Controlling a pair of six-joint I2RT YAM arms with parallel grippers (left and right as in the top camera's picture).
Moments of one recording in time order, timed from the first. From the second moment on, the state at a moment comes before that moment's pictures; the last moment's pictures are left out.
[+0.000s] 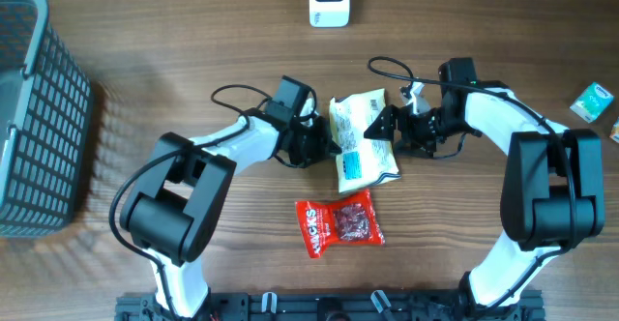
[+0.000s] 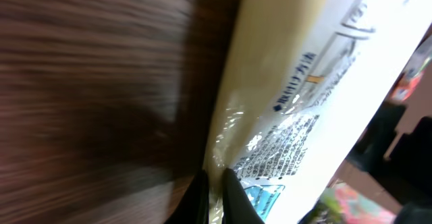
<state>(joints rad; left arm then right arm) -0.47 1.97 1.05 -0.23 0.63 -0.90 0.04 1.93 1.11 -0.72 -0.78 0.11</state>
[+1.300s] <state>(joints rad) -0.36 1.96 1.04 -0.30 0.64 -1.01 0.23 1.96 1.00 -0.56 -0.88 0.37</state>
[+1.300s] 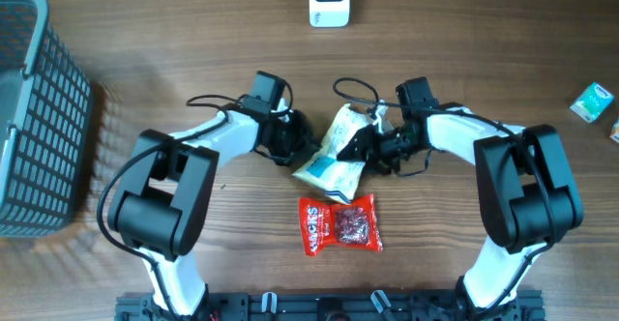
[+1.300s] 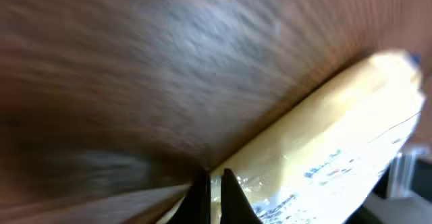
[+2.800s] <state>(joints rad) -0.31 1.79 1.03 -0.36 0.86 -0.71 0.24 2.00 1.18 -0.77 -1.11 0.12</state>
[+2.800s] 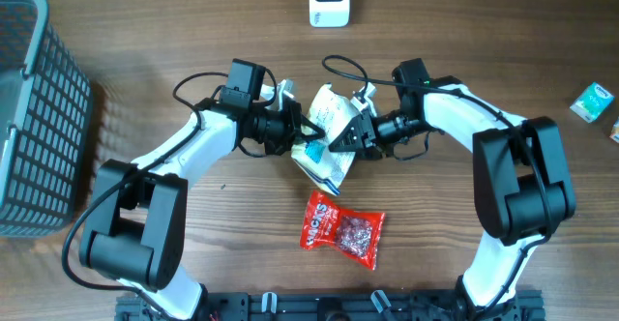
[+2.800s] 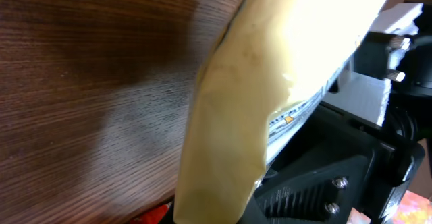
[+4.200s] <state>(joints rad) 0.08 1.79 1.03 0.20 1.20 -1.47 0.46 1.96 1.15 0.47 -1.01 1.34</state>
